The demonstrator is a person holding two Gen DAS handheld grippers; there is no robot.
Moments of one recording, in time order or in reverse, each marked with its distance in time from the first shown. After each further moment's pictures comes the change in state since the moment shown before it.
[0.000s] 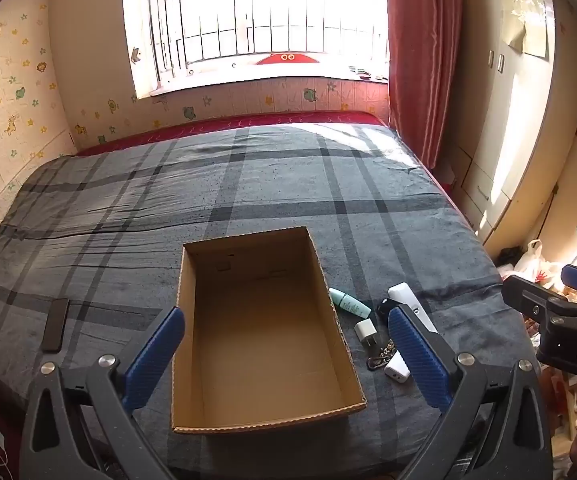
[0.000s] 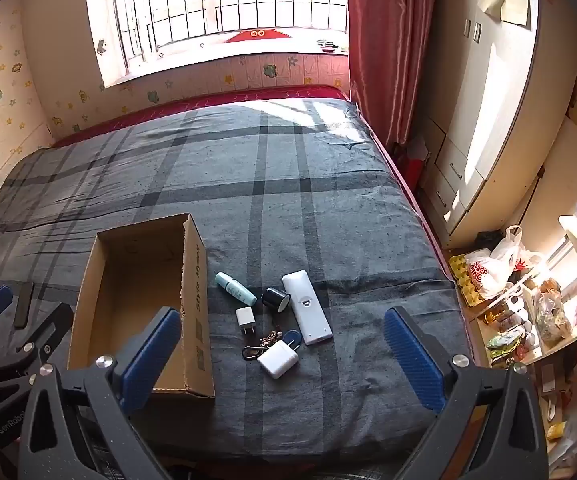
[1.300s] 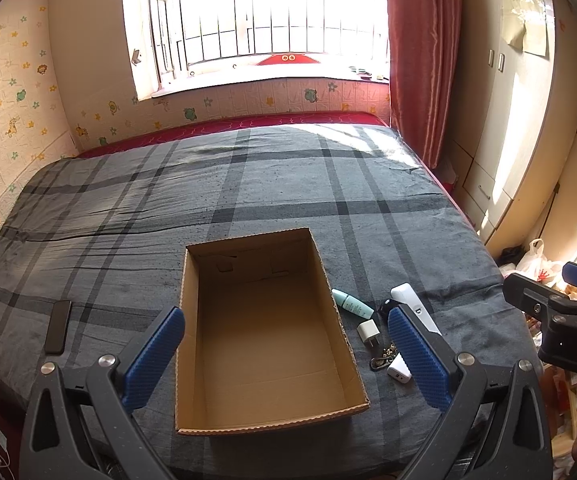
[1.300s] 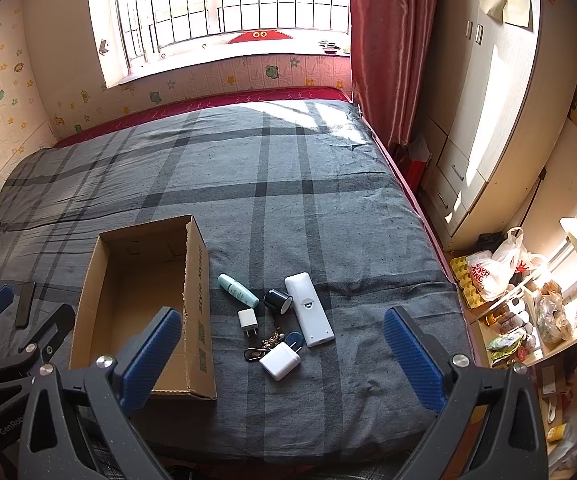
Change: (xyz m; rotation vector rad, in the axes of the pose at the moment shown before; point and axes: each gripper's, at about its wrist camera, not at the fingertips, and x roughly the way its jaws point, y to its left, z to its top) left arm 0.000 -0.001 -0.001 0.012 -0.002 0.013; right arm 0.003 0.002 0.001 -0.007 -0.006 -0.002
